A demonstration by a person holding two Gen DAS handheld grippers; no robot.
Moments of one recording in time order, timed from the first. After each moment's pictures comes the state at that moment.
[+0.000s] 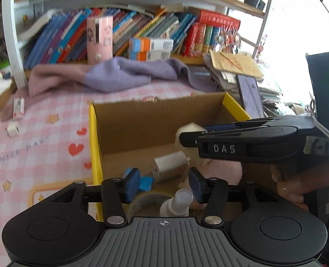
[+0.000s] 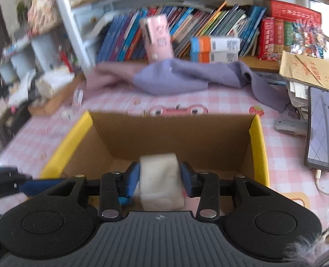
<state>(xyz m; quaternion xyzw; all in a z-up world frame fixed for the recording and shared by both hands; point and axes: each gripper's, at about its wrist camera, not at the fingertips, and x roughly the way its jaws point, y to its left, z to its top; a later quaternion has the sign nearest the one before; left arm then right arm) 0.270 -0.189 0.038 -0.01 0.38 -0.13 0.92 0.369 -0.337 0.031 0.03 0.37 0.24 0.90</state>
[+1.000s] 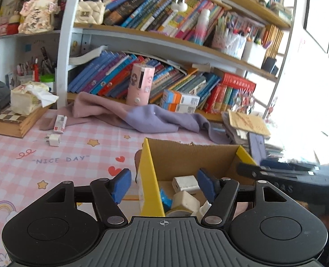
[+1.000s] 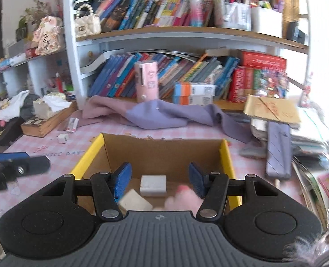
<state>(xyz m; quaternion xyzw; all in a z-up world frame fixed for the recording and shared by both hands) 0.195 -0.110 0.066 -0.10 0.26 -0.08 0.96 0.265 -0.331 0.069 -0.01 0.26 0.16 0.95</state>
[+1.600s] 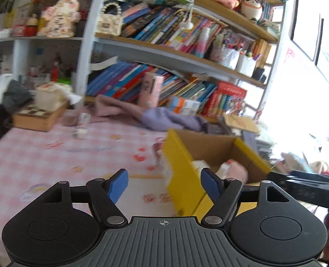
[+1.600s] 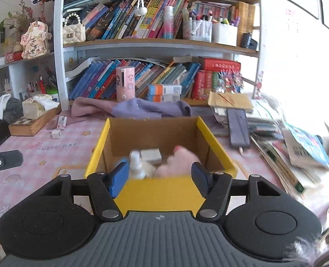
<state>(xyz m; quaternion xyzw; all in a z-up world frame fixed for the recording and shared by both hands) 0.089 -0.022 0.052 -0.09 0.24 -0.08 0.96 0.111 -0.273 0.069 -0.01 0.24 0.03 0.97</state>
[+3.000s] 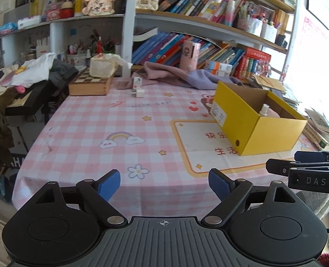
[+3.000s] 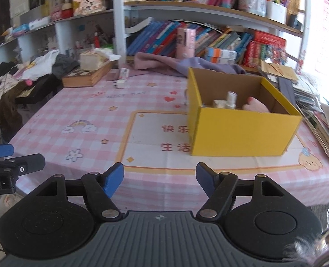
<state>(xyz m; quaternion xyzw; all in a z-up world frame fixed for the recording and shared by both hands) 0.005 0.072 0.033 -0.05 0.32 -0.04 0.95 0.033 -0.143 0.049 -0.04 0.33 0.13 0.94</state>
